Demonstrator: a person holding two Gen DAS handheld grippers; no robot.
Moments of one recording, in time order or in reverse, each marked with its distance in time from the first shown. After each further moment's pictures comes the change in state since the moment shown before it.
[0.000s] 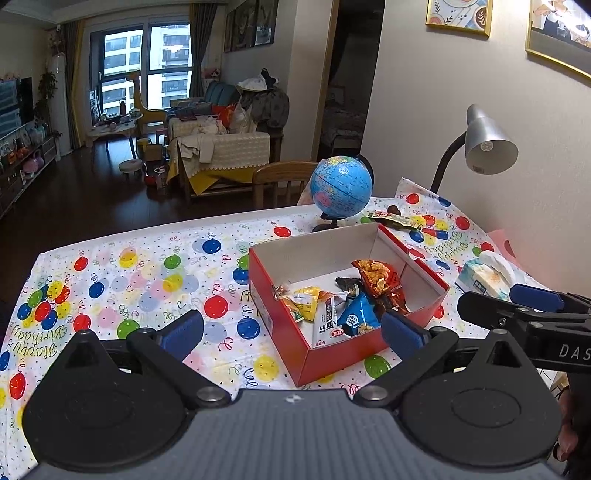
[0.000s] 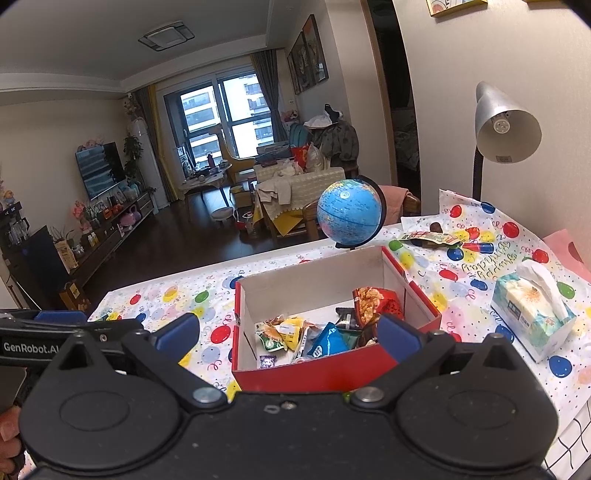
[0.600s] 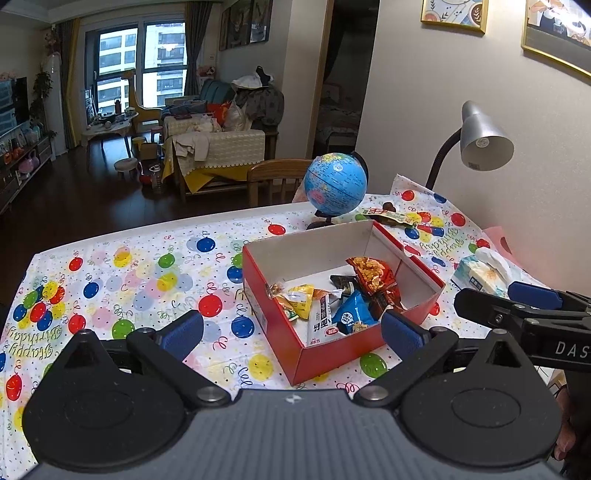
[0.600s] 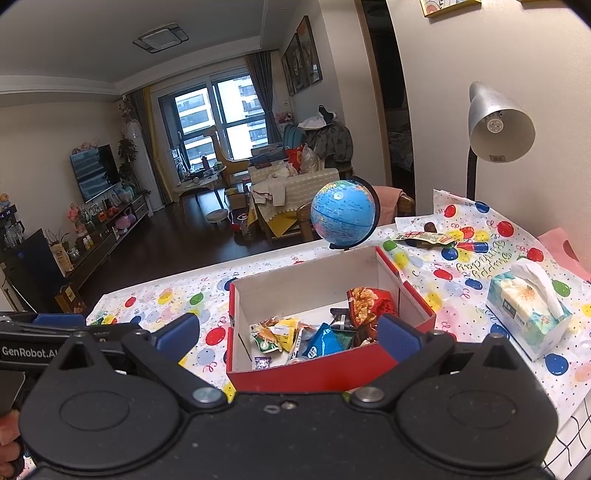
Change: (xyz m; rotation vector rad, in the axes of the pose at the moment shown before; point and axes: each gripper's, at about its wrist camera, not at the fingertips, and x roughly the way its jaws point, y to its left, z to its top) left arm 0.002 -0.002 0.001 0.004 0.008 -0.016; right arm 0.002 -0.006 0.000 0.008 -0.004 -0.014
